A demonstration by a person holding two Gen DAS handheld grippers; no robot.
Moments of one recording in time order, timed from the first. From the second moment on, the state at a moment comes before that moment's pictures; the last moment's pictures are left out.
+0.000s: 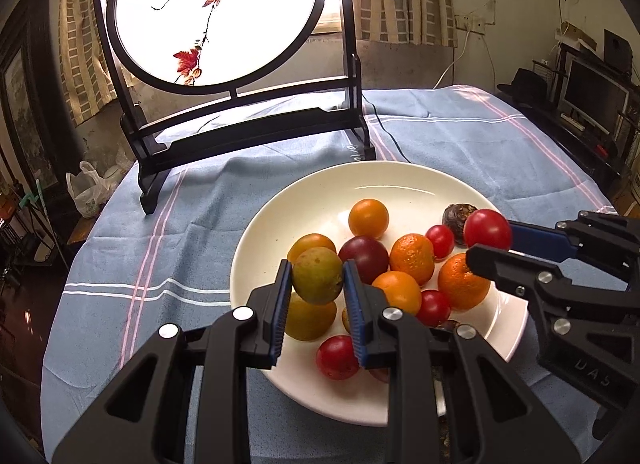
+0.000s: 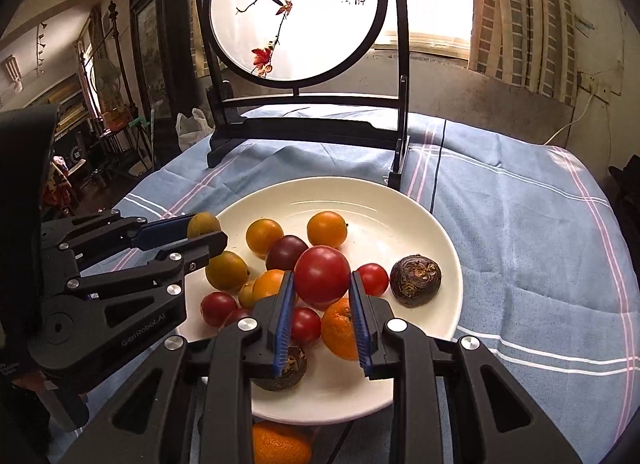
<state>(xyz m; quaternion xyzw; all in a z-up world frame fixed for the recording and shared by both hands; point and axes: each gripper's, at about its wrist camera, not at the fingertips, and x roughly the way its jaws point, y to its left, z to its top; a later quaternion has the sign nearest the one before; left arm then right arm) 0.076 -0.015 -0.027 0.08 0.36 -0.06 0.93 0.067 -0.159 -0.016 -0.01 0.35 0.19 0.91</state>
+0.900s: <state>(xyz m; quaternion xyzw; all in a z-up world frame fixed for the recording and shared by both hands) 0.000 0.011 -0.030 0.08 0.35 -0.06 0.93 -0.012 -0.195 -0.037 -0.02 0.38 0.22 0.90</state>
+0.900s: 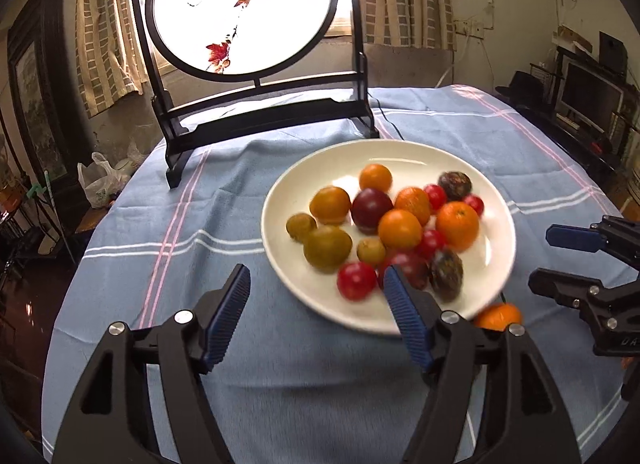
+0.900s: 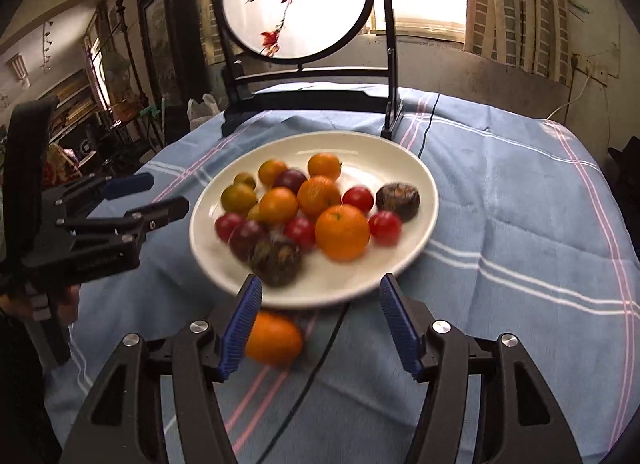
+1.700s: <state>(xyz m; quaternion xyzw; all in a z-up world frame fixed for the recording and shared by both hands) -0.059 -0.035 -0.075 0.13 0.40 -0.15 0.89 -0.021 -0.176 -0.071 0.03 0.43 0.27 0.86</state>
